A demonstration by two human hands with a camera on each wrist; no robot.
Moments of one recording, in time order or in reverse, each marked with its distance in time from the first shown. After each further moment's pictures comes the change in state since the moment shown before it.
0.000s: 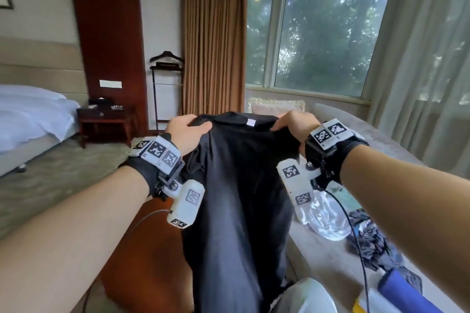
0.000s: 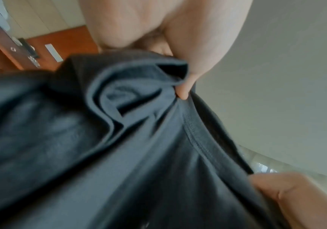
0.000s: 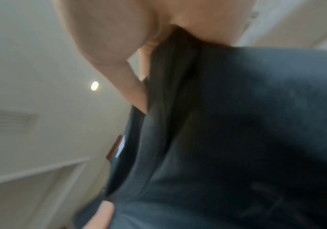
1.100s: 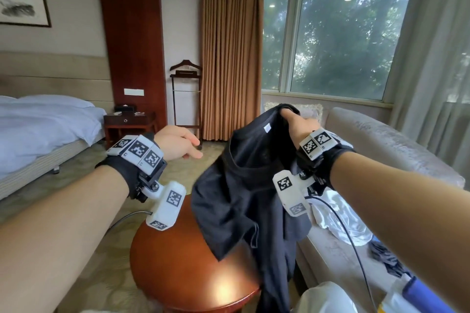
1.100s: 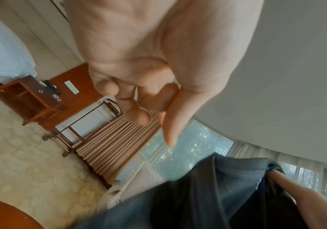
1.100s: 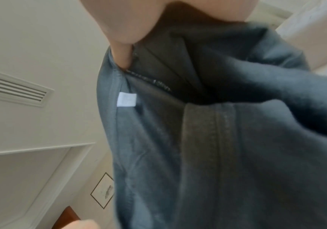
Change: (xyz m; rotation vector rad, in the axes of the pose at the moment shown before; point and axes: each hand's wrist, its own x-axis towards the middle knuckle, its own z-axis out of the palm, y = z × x) left_hand -0.030 0.014 -0.083 0.426 -0.272 -0.118; right_hand -0.010 -0.003 0.033 0.161 0.261 0.052
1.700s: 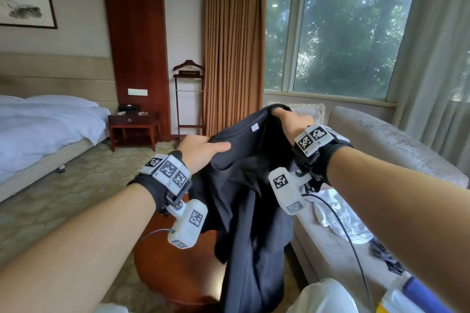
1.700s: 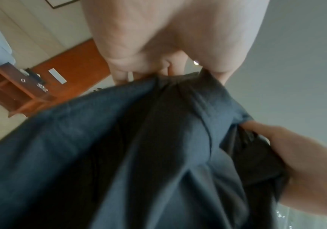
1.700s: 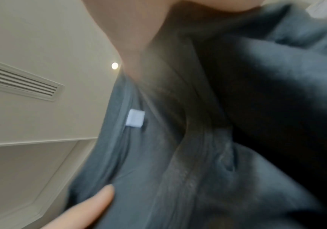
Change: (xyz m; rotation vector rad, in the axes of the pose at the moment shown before) left_hand -0.018 0.010 0.052 -0.381 0.129 -0.005; right_hand -0.013 -0.007 0.004 -0.169 -0.076 -0.021
